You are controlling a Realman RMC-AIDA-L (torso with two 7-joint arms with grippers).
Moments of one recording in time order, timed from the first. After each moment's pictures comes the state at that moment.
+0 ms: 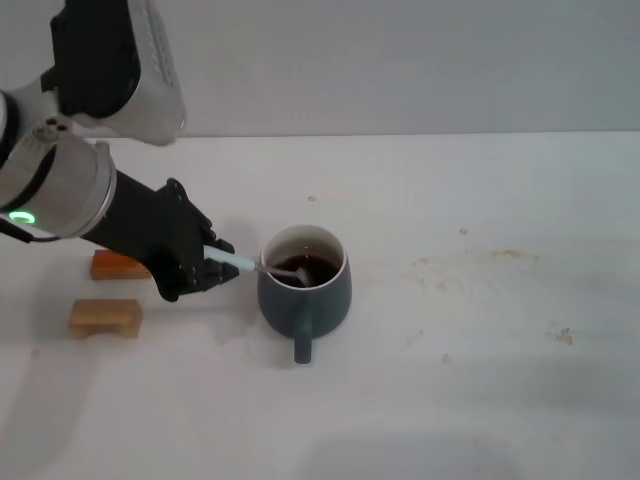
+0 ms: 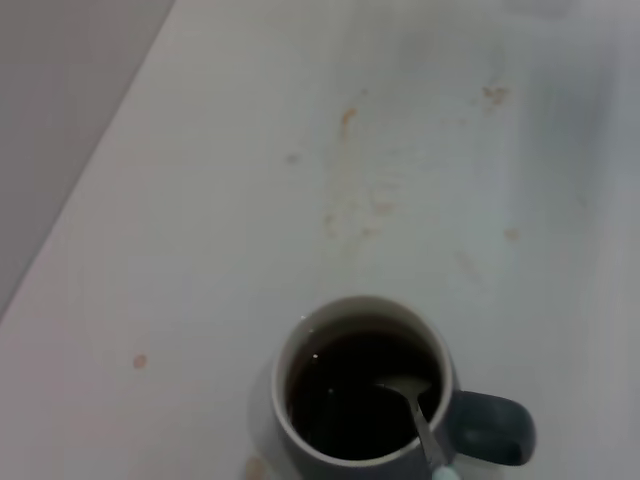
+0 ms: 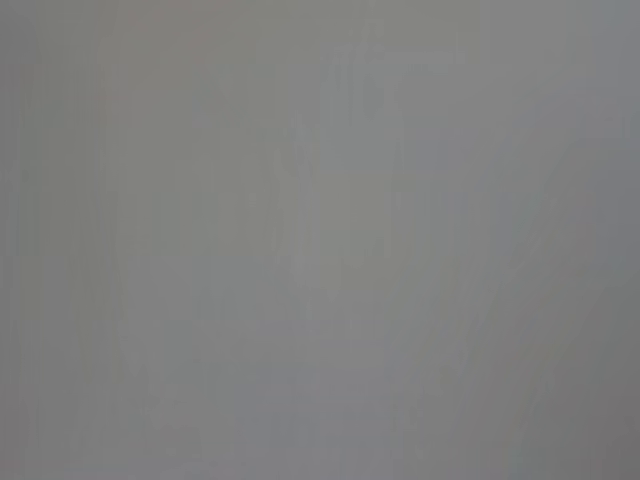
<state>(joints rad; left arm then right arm) -0.55 -2.06 -1.86 -1.61 2.46 -1.69 1.09 -0.07 2.08 1.42 1.00 -2.72 -0.64 -0.31</state>
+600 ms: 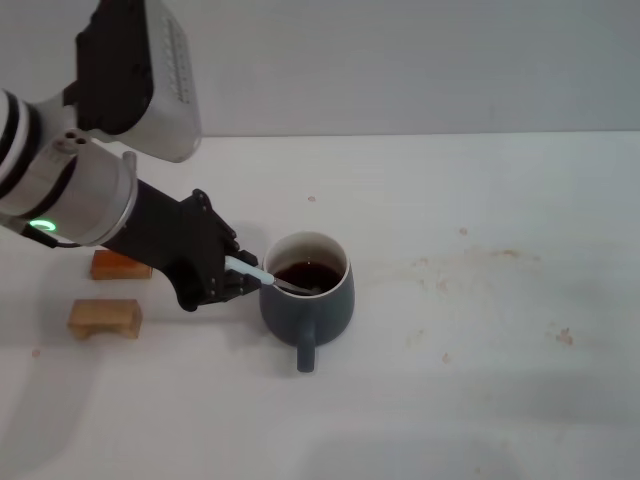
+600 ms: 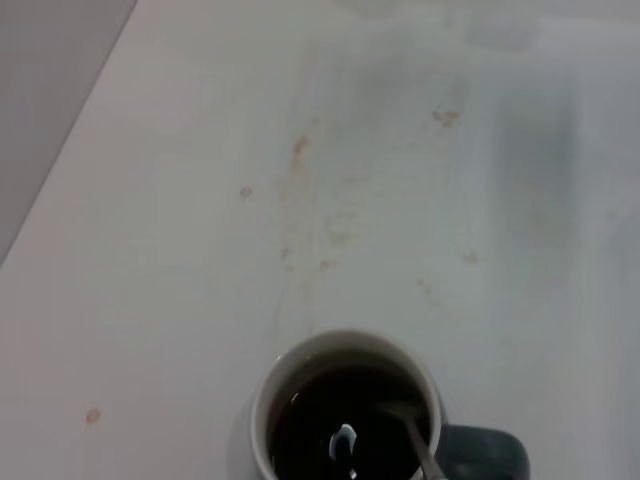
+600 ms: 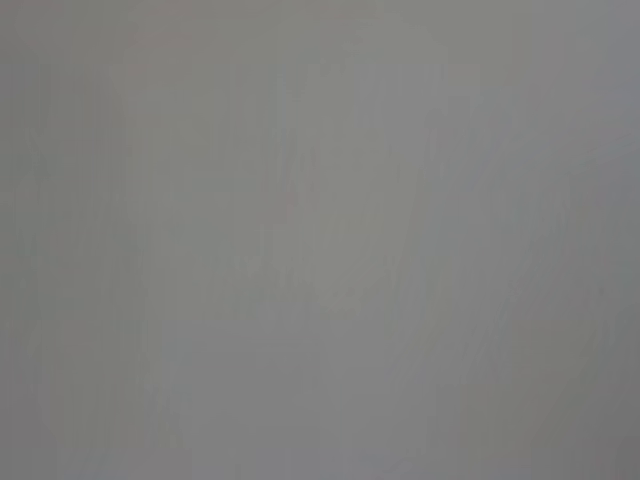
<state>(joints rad) -0.57 -2.06 -1.86 -1.54 2.41 -1.66 1.18 -0.12 2.08 1.37 1.06 -2.73 -0.65 -0.31</state>
